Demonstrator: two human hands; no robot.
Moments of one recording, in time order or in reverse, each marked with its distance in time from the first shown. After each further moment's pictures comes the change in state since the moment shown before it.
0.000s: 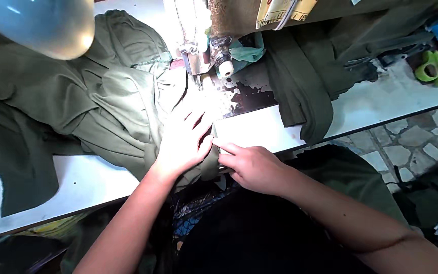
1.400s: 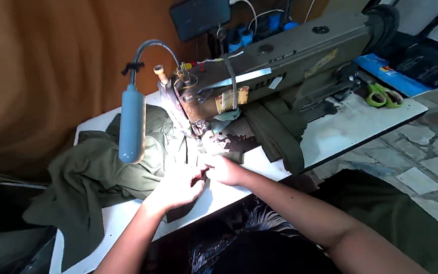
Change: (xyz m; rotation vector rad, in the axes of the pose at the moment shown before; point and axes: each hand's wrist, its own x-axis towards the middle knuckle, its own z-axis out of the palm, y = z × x) left_hand 0.037 0.005 -0.084 -0.101 -0.503 -0.021; right_hand 0.074 0.019 -0.022 0.641 0.135 0.061
